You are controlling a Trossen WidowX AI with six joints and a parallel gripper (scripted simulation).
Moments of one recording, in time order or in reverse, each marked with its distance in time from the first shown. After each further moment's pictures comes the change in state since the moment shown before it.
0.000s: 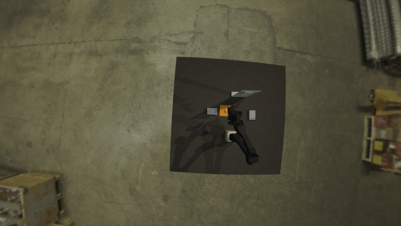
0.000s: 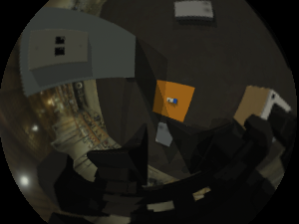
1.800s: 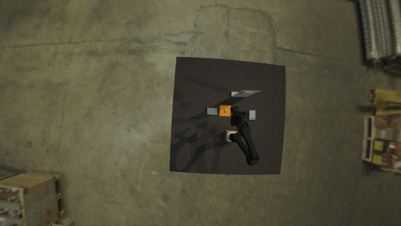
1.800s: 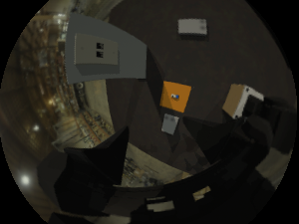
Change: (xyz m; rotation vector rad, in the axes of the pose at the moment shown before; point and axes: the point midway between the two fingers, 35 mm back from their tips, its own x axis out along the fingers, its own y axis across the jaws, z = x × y) arm -0.074 0.044 0.001 0.003 -0.001 0.009
